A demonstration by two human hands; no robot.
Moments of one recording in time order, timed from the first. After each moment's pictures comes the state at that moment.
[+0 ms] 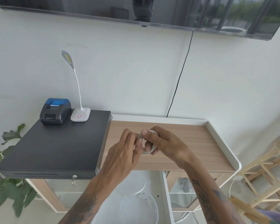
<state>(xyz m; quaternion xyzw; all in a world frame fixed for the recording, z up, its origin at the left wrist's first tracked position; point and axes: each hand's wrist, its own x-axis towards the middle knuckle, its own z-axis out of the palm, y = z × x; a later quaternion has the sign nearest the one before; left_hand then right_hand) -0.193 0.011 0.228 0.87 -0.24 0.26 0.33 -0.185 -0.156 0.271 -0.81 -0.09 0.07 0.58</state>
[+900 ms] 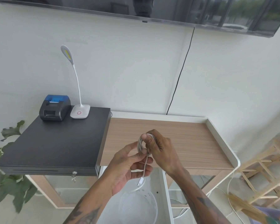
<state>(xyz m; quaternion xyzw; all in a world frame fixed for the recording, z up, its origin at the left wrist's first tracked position) -0.208 0.011 0.212 0.53 0.03 -0.25 0.81 -0.190 -0.145 0.223 -0.86 -0.11 -0.13 0.48</state>
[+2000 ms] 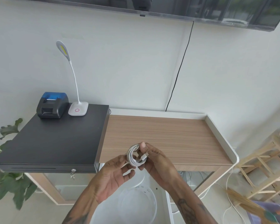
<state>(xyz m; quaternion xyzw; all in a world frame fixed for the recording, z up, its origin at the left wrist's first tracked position) -0.204 0.043 0.143 0.35 -0.04 -0.30 0.89 -0.213 -0.134 0.199 -0.57 -0.05 0.16 0.80</state>
